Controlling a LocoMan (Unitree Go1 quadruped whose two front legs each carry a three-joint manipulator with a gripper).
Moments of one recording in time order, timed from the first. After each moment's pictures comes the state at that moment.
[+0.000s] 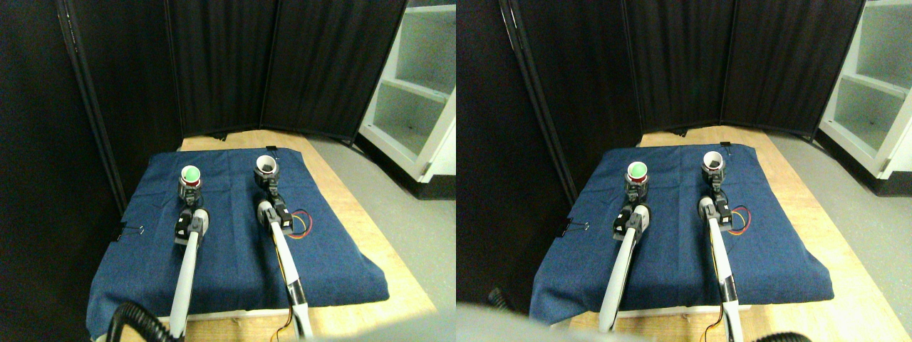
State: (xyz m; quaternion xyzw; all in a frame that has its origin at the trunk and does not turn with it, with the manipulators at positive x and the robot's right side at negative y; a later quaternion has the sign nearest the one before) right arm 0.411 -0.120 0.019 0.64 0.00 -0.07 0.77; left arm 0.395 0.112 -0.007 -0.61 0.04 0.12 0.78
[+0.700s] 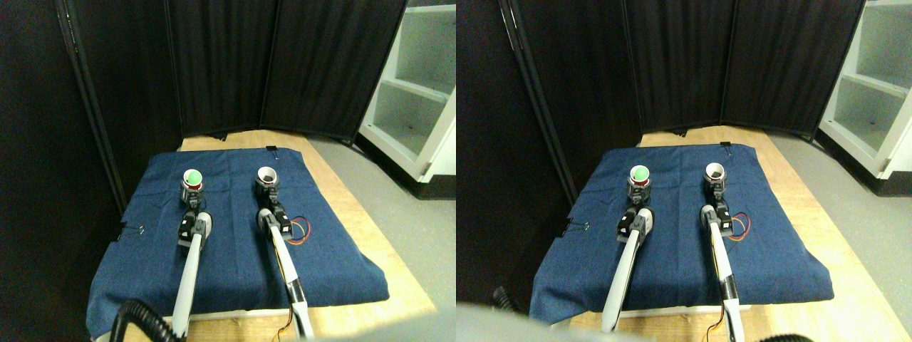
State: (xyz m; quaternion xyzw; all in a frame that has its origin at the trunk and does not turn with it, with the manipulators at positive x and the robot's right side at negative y) right arm 0.415 -0.129 -0.009 0.65 0.01 -0.10 0.75; left arm 0.395 0.108 -0.014 -0.60 0.03 0.14 0.79
